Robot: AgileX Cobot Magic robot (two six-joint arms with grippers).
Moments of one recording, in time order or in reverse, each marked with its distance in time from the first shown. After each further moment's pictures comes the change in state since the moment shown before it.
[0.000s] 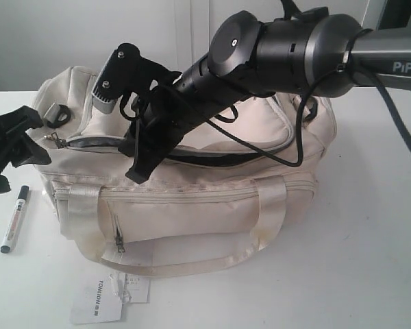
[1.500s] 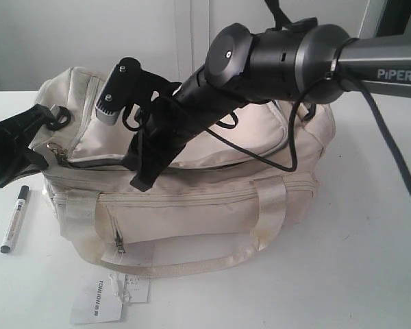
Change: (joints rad) left arm 0.000 0.109 0.035 -0.020 -0.215 -0.059; right arm 0.000 0.030 0.000 -0.044 -0.005 0.014
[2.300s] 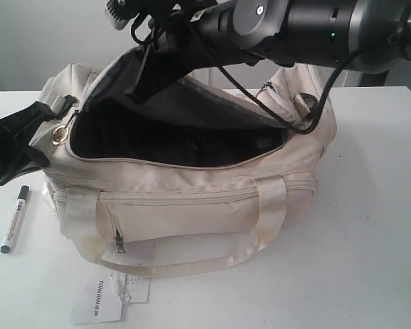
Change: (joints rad) left arm 0.000 -0.002 0.000 -0.004 -0.011 0.000; right arm -0.019 -0.134 0.000 -0.094 -0.393 0.166
